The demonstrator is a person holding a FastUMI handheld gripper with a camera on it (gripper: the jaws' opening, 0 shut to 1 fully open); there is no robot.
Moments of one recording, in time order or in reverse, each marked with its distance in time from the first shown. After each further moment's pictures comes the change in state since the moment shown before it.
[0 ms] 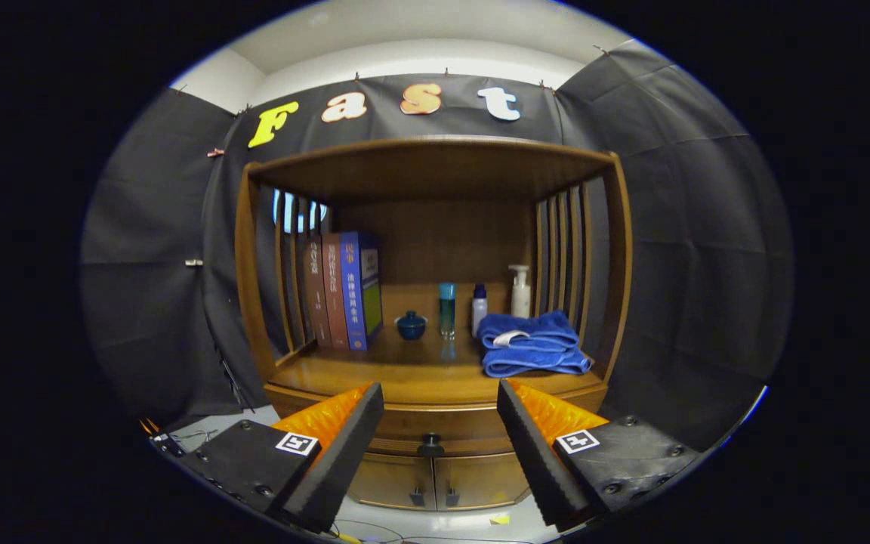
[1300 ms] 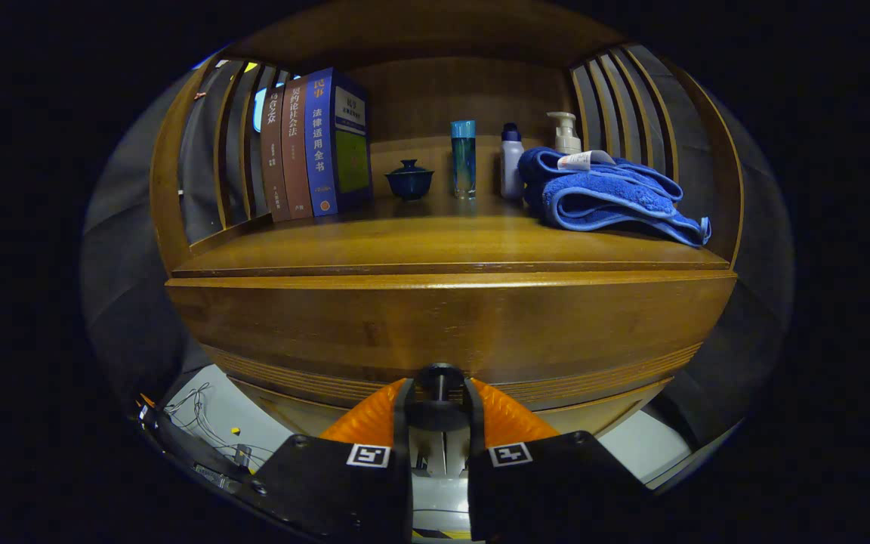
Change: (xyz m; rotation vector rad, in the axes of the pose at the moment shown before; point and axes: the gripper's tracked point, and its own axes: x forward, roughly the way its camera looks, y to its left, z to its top) arm 0.118 0.009 -0.190 0.013 0.344 0.028
